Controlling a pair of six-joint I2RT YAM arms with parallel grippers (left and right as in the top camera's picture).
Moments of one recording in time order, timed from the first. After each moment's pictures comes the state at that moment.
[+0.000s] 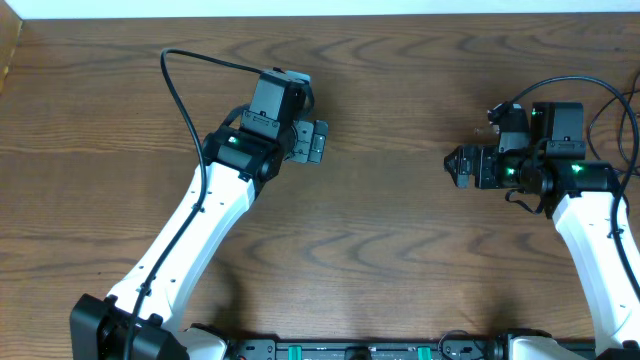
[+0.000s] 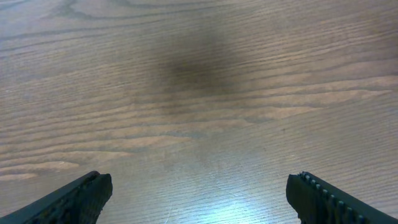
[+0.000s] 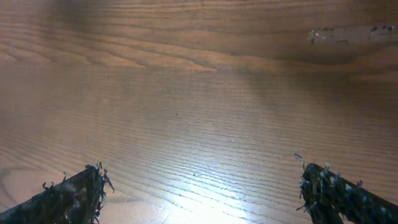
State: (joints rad) left arm -0.41 1.51 1.27 -0.68 -0.11 -0.11; right arm -0.01 1.35 1.01 -0.72 -0.34 0.03
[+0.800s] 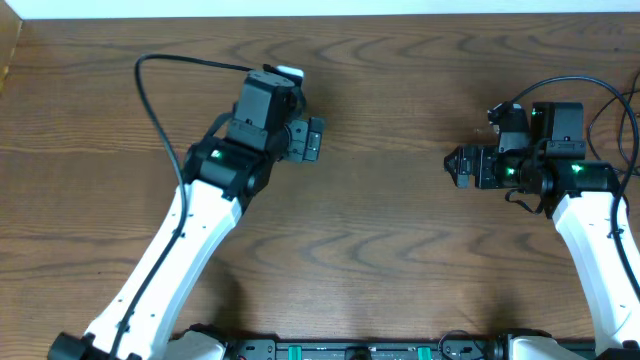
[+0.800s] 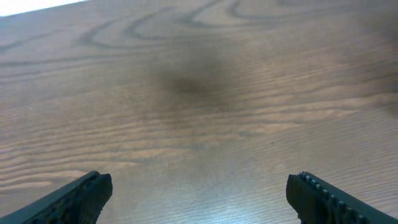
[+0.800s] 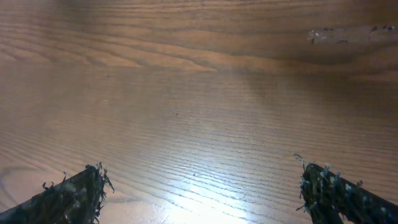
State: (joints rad) left arm -0.41 1.40 1.27 -0.68 -0.11 -0.11; right arm -0.01 1.35 1.01 -0.72 -0.34 0.03
